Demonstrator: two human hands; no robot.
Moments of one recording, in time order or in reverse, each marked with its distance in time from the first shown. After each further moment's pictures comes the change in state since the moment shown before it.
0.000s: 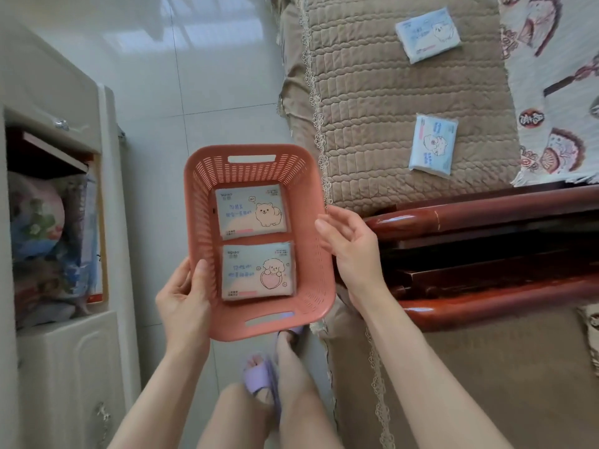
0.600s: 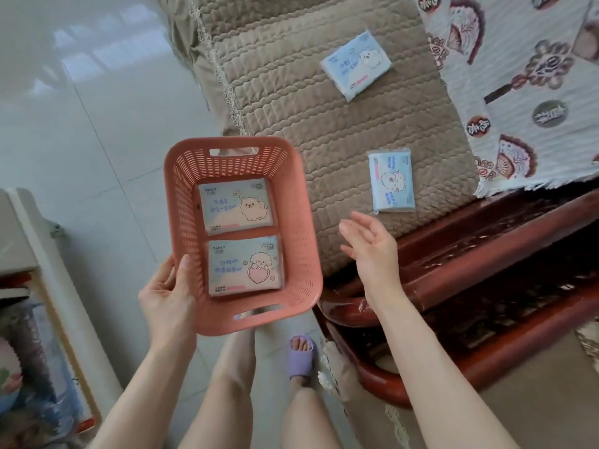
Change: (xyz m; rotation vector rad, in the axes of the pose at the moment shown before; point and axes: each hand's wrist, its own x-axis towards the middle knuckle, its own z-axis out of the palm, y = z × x) left_hand 0.153 0.082 0.144 0.154 -0.227 -0.003; right_hand 0.141 -0.065 -0.041 0.113 0.378 0.066
